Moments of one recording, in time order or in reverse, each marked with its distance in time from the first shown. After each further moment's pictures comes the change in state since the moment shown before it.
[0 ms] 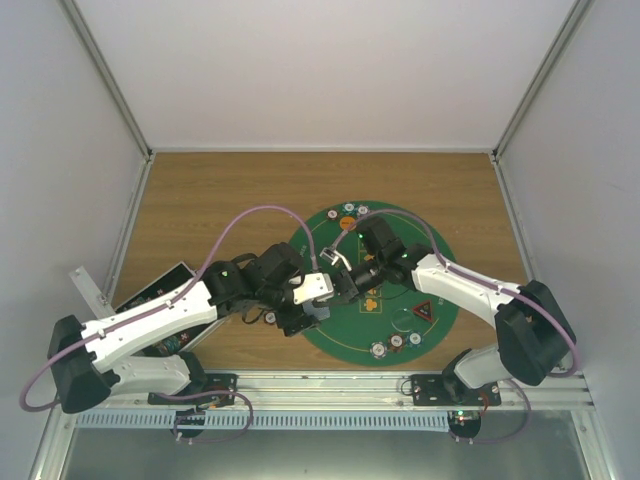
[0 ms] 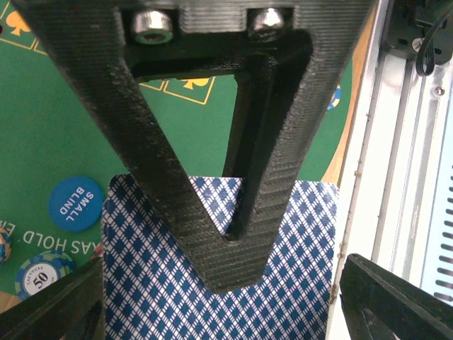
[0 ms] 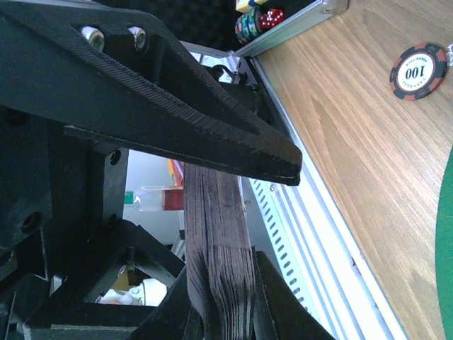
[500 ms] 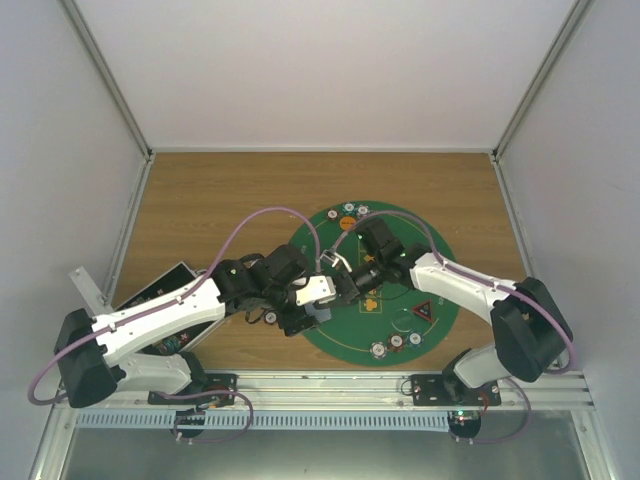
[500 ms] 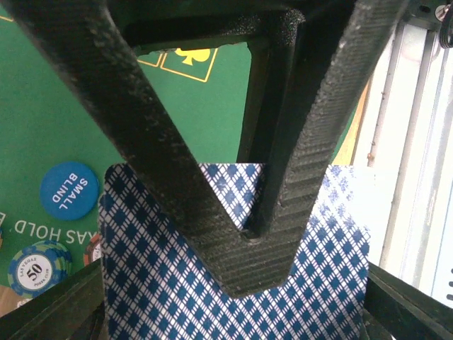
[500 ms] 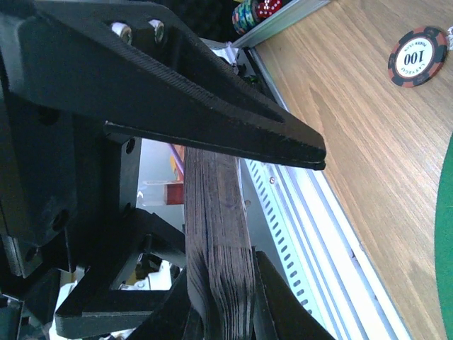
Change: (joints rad) left arm -0.001 0.053 0.004 -0.015 -0.020 0.018; right arm -0.009 0.021 0.000 -0.031 -0.022 -0.028
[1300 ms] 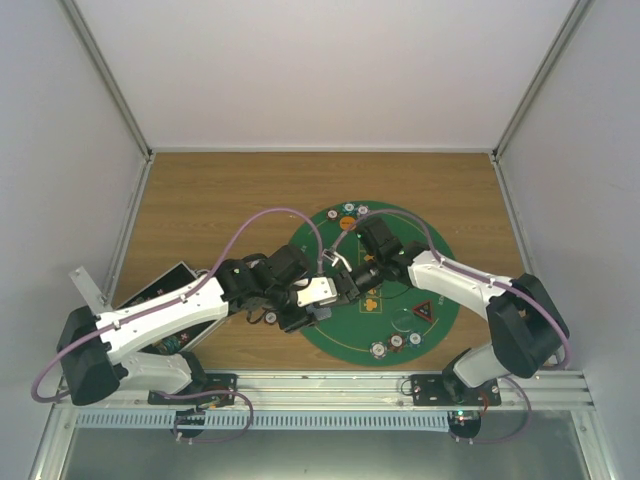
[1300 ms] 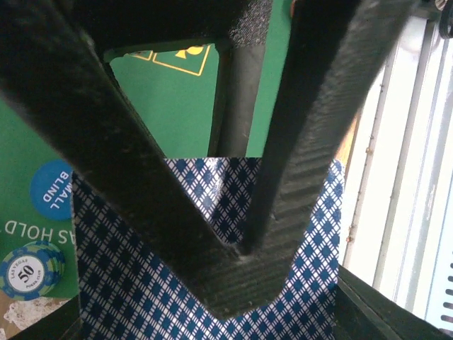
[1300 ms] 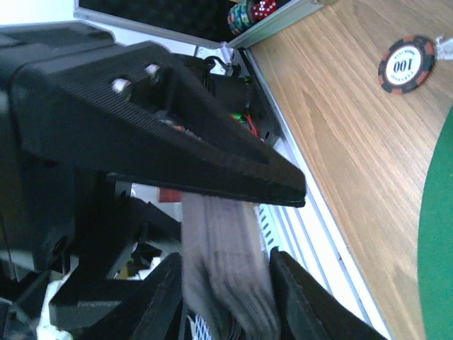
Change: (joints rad) left arm -0.004 0.016 0.004 -0.008 0.009 0.009; right arm -0.011 0.027 0.012 -0.021 -0.001 -0.059
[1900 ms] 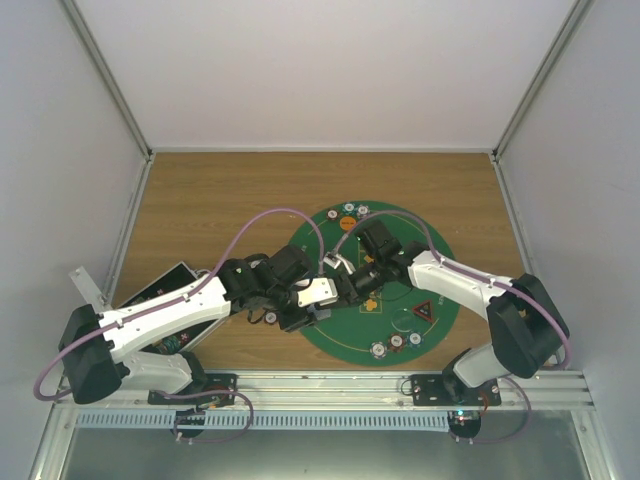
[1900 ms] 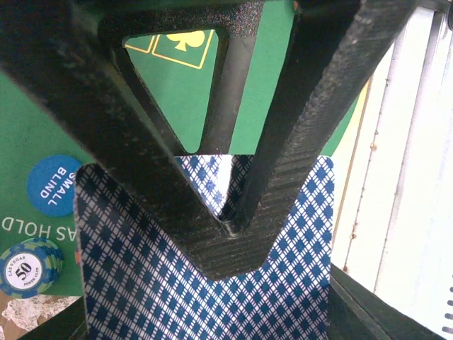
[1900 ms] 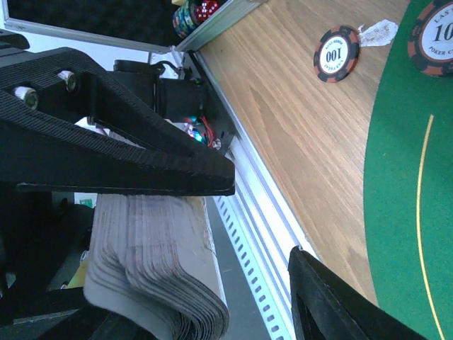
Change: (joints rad) left arm 0.000 0.016 0.000 -0.003 -0.005 0.003; right arm 0.002 0.000 0.002 -0.078 0.126 -0.021
